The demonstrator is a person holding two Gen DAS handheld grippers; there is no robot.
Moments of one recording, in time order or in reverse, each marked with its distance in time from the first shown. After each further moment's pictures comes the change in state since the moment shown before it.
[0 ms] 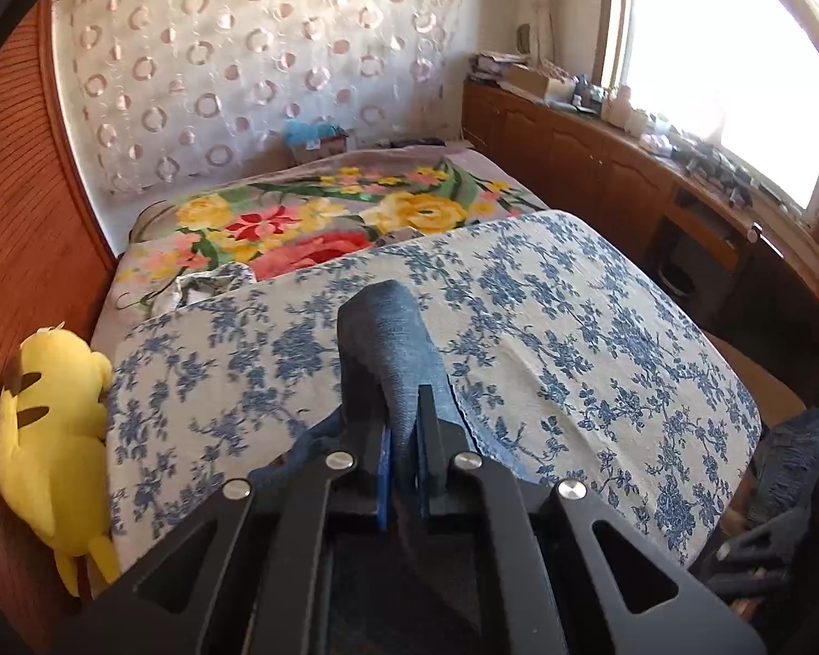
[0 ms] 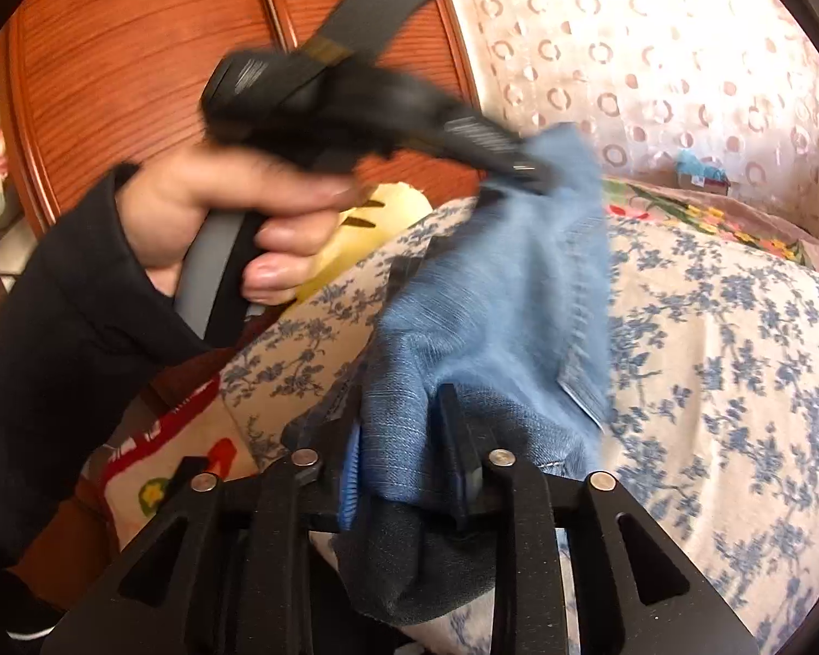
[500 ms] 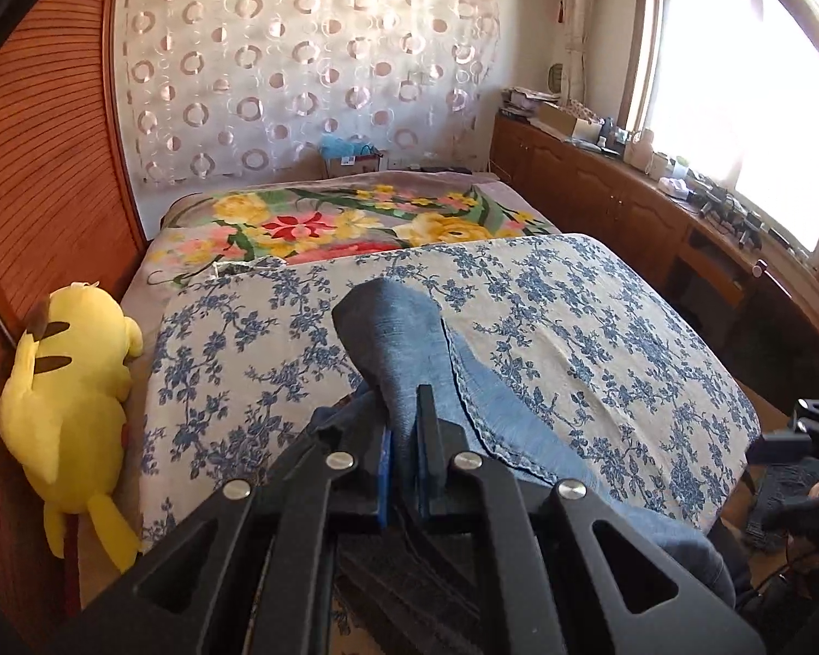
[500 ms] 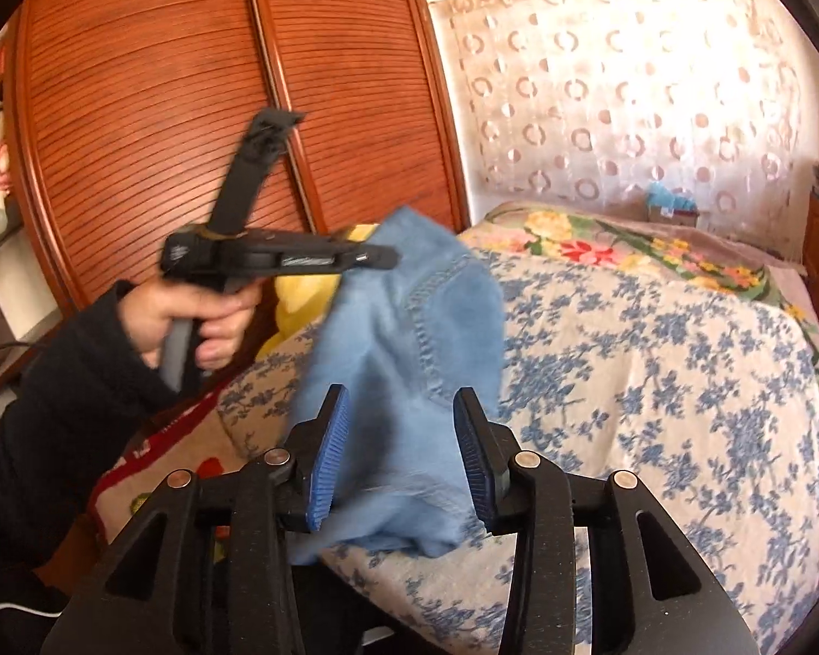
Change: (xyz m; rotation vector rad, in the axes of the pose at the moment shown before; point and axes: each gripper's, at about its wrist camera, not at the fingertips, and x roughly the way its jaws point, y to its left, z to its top) left arm -0.037 0.043 -0.055 -0.095 -0.087 0.024; right arm -0.058 -0.008 0.013 -0.018 -0.082 -0.080
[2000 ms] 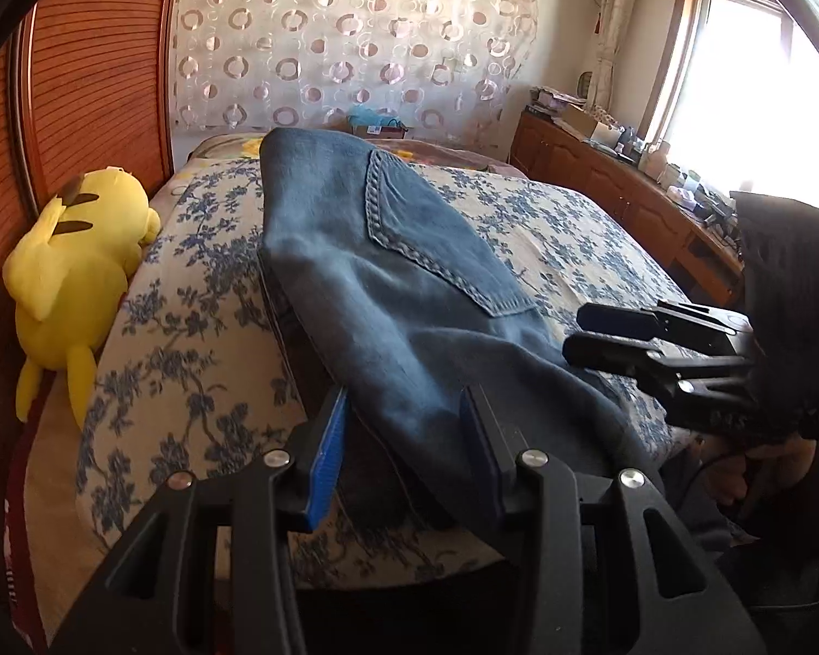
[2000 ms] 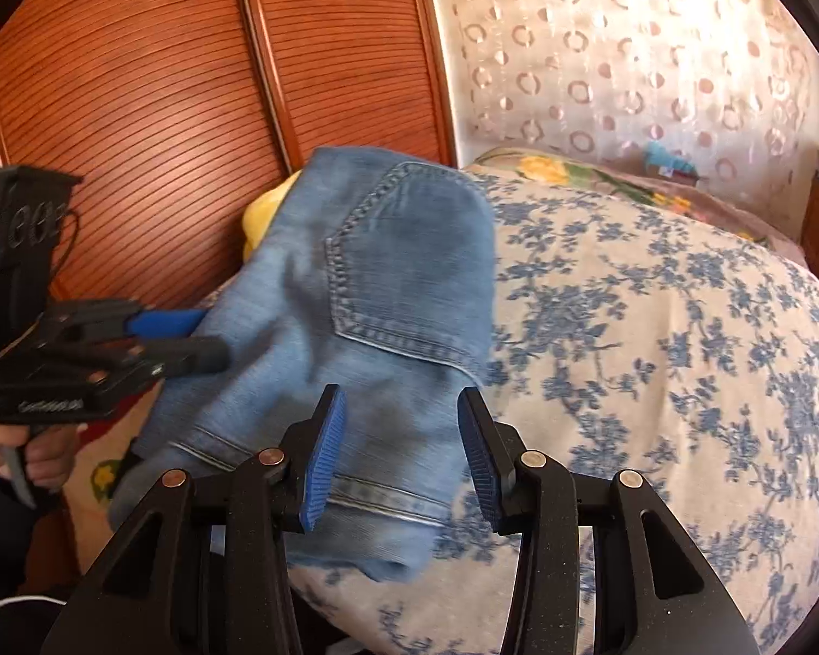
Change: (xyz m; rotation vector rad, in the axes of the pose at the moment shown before) left arm -0.042 -0.031 -0.132 -0.151 0.028 0.004; right arm 0.084 -0.008 -0.038 -0.008 0.141 -0.046
